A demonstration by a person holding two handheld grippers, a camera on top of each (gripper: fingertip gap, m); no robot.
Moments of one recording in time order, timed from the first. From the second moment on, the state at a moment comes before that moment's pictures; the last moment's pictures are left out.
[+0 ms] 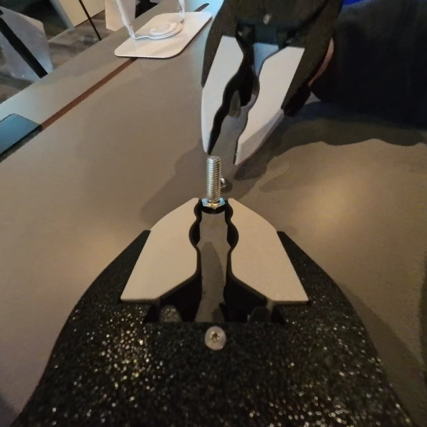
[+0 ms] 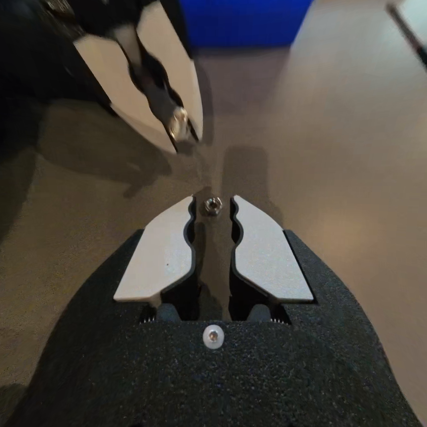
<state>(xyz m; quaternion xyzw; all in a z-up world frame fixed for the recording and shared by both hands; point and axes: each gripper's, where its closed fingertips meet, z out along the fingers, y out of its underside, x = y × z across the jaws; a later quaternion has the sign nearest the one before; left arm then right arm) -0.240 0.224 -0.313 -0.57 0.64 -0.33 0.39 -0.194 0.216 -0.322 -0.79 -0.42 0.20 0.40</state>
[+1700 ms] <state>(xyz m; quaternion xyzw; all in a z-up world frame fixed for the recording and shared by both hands) -0.236 0.194 -0.319 -0.46 0.72 -0.41 0.31 -0.238 0.192 -0.283 -0.64 -0.43 0.37 0.51</state>
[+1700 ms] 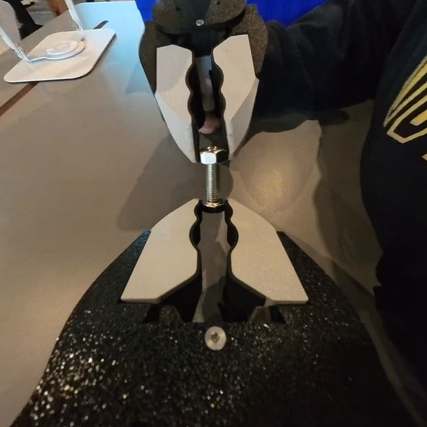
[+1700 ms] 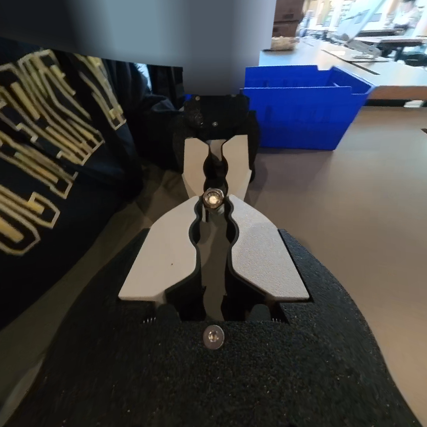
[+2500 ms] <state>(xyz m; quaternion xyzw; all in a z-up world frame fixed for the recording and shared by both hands) -0.229 0.221 -0.323 -0.54 0.68 -0.37 0.35 -0.229 0.223 -0.284 -0.79 -0.15 0.25 0.55</state>
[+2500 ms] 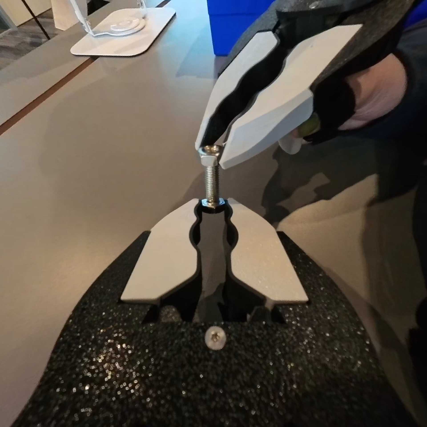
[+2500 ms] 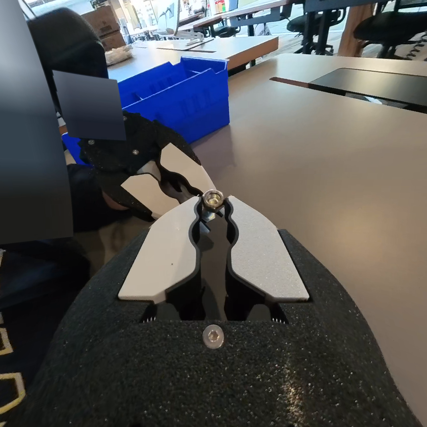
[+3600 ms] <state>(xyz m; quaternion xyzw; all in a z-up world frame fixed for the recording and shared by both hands) -0.230 0.221 -0.316 -0.53 0.66 -0.39 0.34 -0.218 0.210 -0.282 -0.74 -0.24 0.23 0.58</state>
